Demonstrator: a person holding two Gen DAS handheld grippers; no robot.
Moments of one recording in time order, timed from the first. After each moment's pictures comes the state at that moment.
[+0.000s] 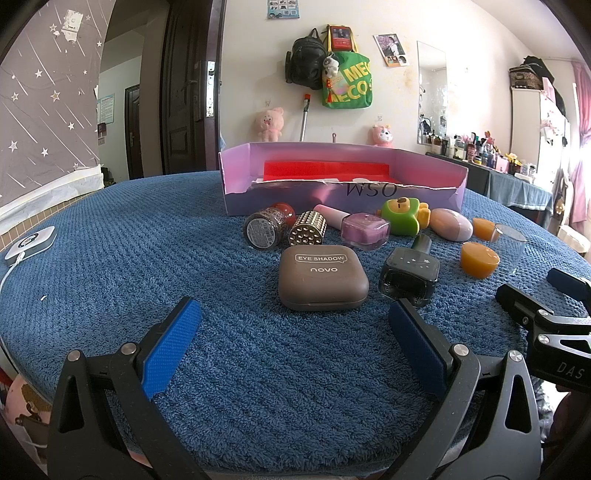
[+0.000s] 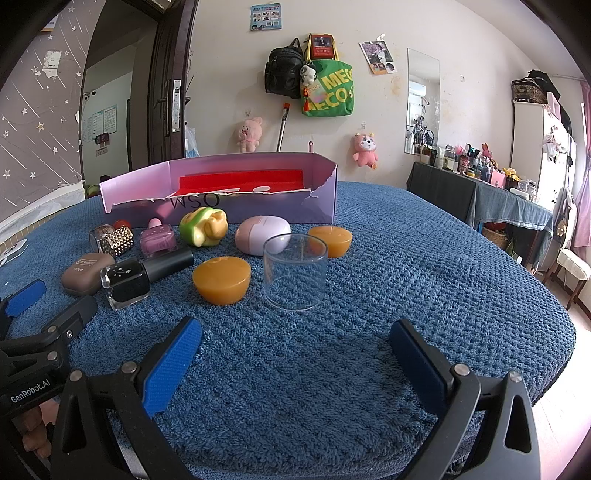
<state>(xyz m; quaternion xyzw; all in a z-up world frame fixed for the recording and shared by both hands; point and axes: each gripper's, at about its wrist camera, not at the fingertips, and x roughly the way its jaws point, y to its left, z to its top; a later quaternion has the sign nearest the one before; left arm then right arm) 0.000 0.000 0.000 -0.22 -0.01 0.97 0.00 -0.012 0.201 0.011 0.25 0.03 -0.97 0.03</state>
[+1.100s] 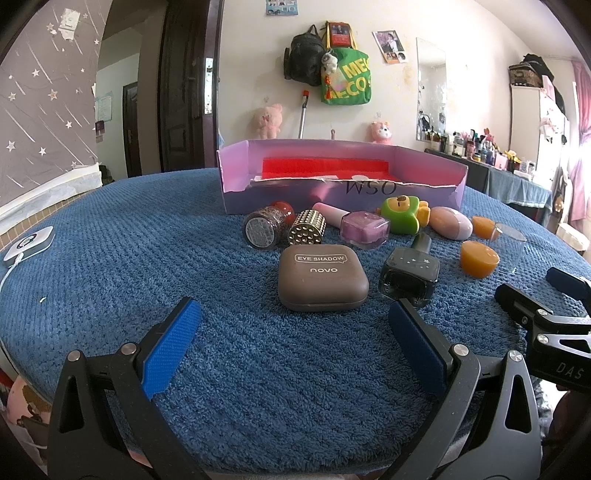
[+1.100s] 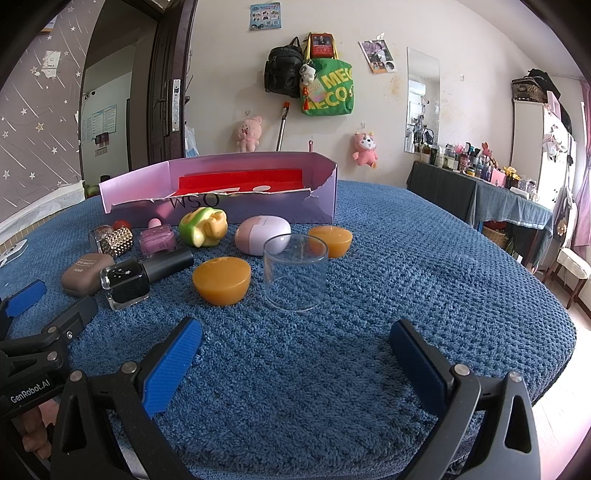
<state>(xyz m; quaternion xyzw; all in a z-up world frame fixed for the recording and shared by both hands) -0.002 -0.002 0.002 -0.24 -0.01 0.97 0.00 -0.013 0.201 0.012 0.25 0.03 -0.97 0.04</state>
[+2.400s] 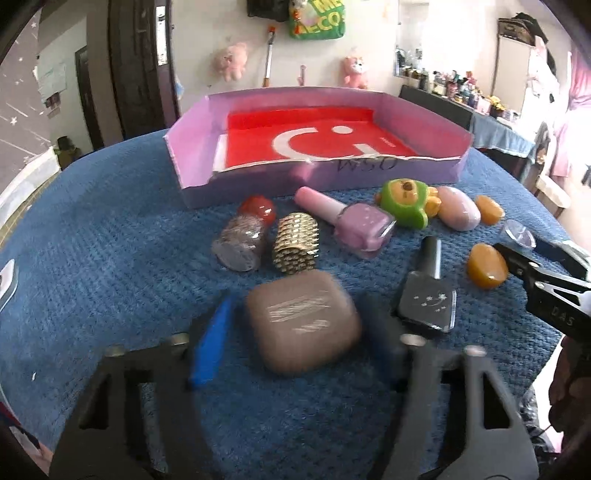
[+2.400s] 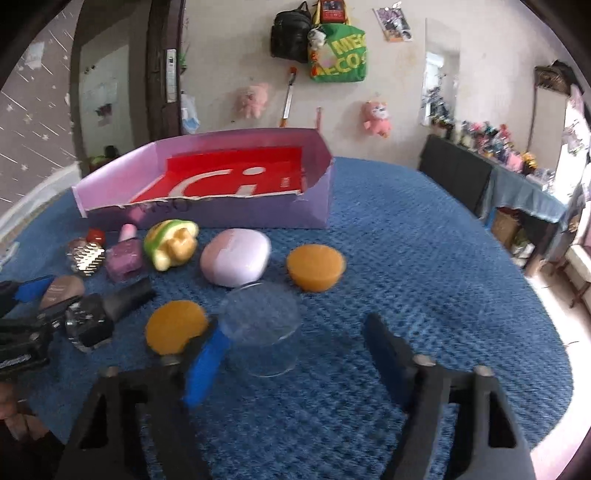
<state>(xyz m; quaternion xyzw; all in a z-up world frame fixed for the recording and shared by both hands) -0.064 -0.004 0.029 -0.38 0.02 0.92 0.07 -0.069 0.223 0.034 0.33 0.03 -0.94 0.08</state>
